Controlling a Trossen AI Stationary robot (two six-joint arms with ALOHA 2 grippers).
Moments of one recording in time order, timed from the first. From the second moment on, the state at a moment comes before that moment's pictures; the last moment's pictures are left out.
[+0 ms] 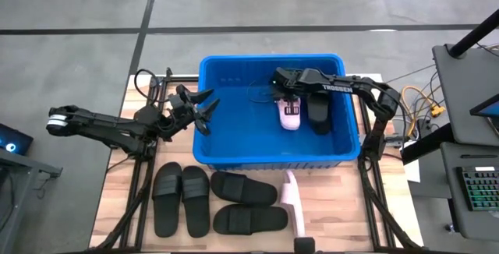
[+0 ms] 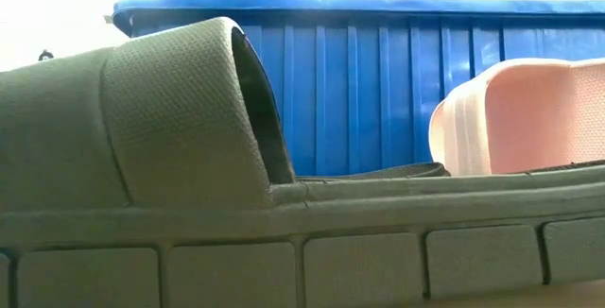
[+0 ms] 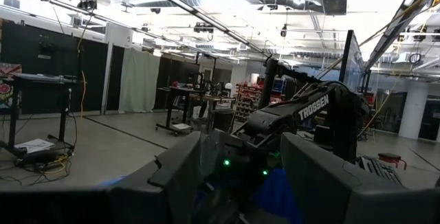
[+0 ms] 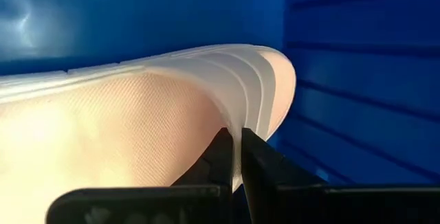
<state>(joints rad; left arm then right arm) -0.03 0.94 0.56 0.78 -0.57 0.01 -0.48 1.82 1.38 -0.83 0.32 -0.54</state>
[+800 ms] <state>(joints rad) -0.03 0.94 0.56 0.78 -0.57 0.01 -0.49 1.82 1.31 -0.84 0.39 -0.61</state>
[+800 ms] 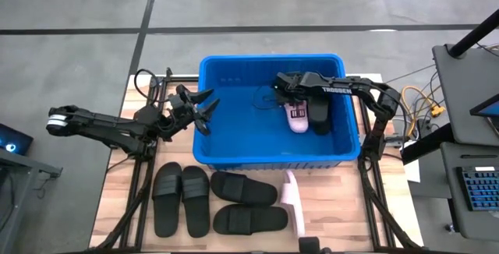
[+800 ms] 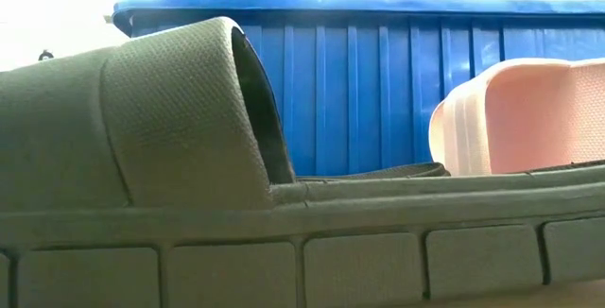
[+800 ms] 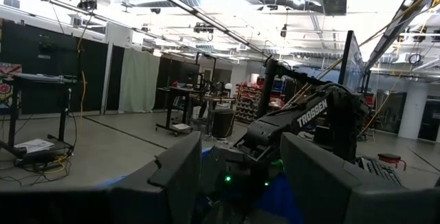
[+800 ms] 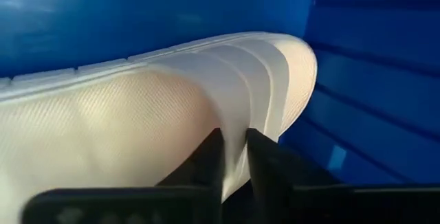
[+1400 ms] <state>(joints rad) -0.03 0.94 0.56 0.78 -0.57 0.00 -0.47 1.82 1.43 -0.92 0.39 -0.47</state>
